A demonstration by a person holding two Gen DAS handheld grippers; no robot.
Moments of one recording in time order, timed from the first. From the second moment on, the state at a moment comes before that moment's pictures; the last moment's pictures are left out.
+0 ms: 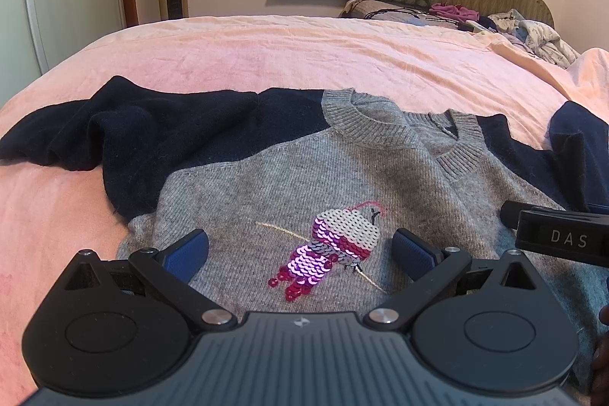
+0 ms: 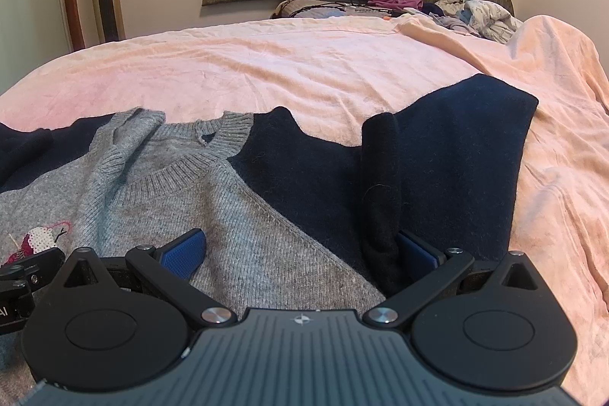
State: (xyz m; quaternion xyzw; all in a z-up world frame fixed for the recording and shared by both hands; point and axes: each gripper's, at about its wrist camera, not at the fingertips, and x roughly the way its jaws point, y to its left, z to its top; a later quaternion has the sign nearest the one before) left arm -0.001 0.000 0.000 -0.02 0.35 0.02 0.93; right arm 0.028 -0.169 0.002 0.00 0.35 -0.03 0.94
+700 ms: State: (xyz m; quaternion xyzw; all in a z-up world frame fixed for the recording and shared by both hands) left arm -0.001 0.000 0.000 -0.02 0.35 0.02 0.93; right arm 0.028 -0.167 0.003 0.00 0.35 -0.03 0.94
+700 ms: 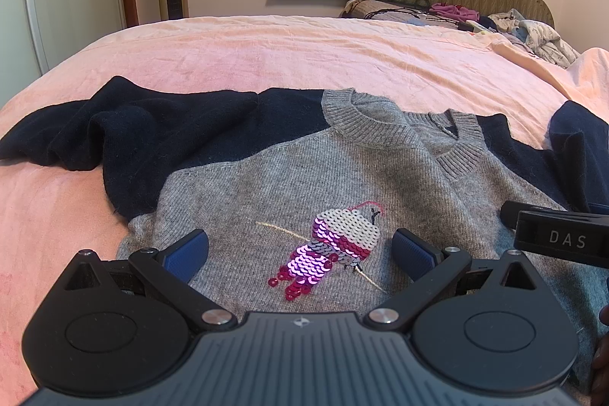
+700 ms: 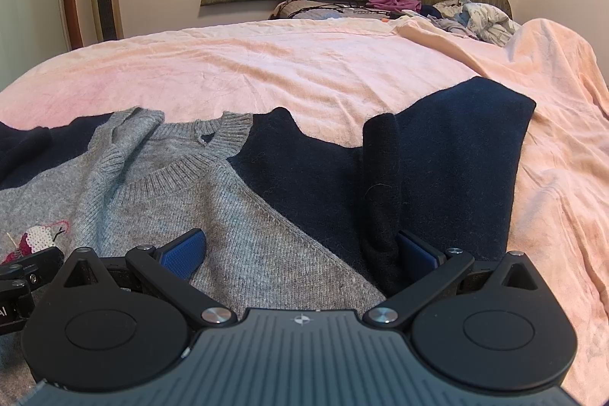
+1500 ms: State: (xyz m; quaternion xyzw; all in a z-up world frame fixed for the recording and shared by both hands) left arm 0.000 -0.002 0.000 -0.02 0.35 0.02 0.94; right arm 0.081 -0.514 0.130 0.22 0.25 -0.07 0.94
